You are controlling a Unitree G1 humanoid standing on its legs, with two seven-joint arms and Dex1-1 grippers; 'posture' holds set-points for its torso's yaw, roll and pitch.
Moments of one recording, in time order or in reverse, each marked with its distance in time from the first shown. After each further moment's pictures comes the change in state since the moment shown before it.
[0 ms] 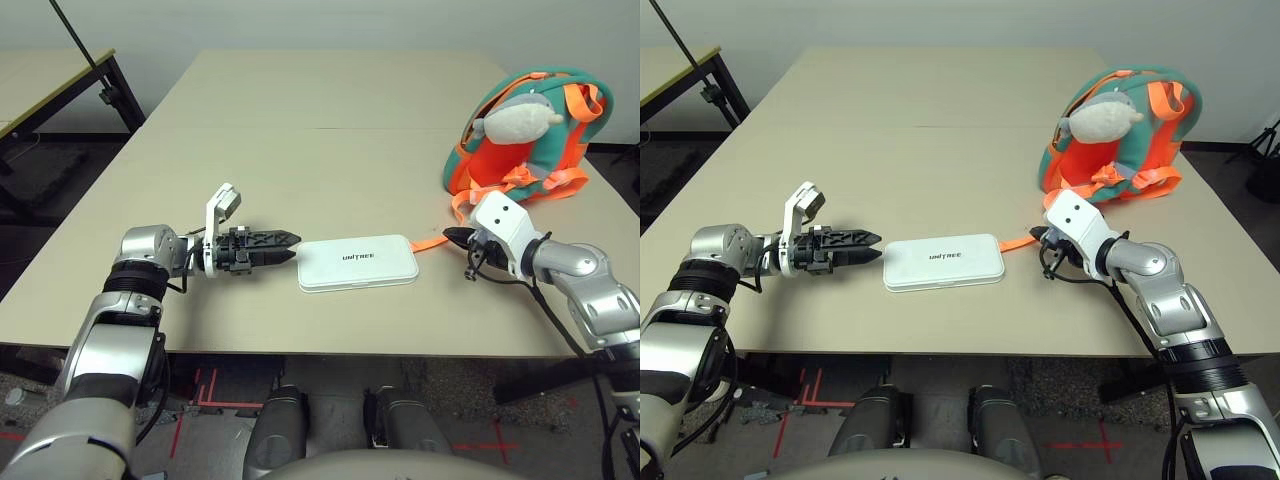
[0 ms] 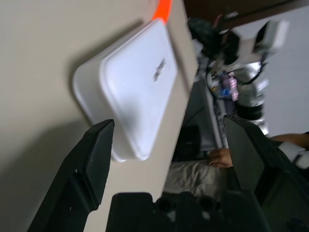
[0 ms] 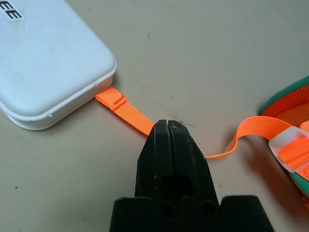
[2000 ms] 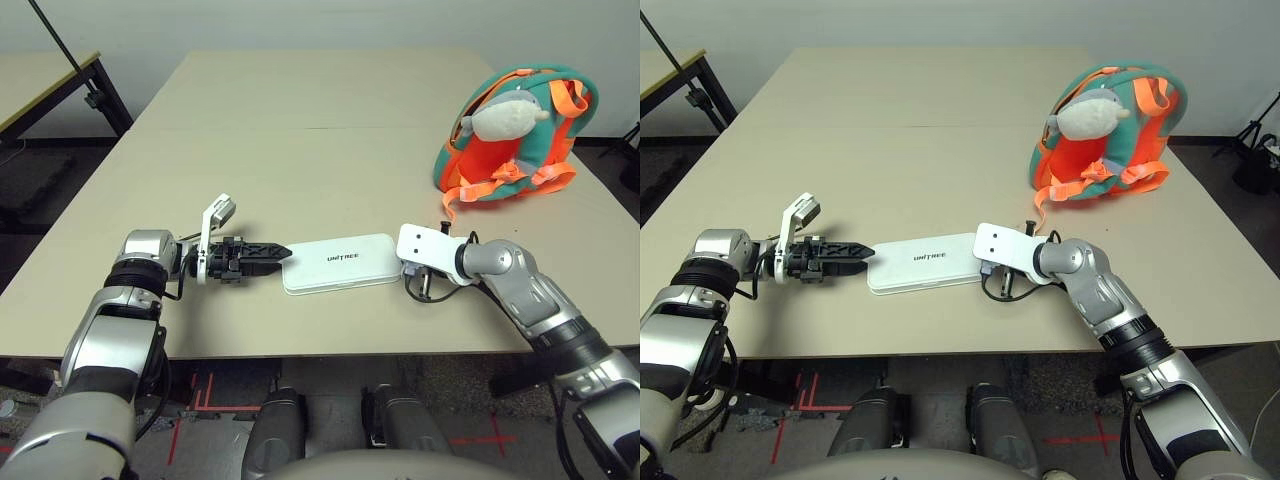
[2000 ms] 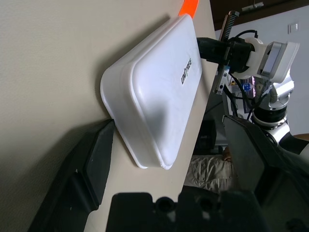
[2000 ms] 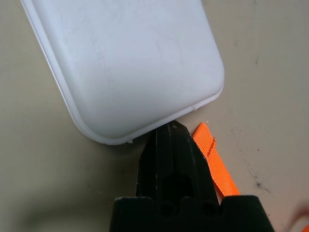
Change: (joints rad) left arm -0.033 0.016 0.002 0.113 0.125 -0.054 -0.051; right arm -0.164 0.158 0.312 0.023 -0.307 0.083 0.147
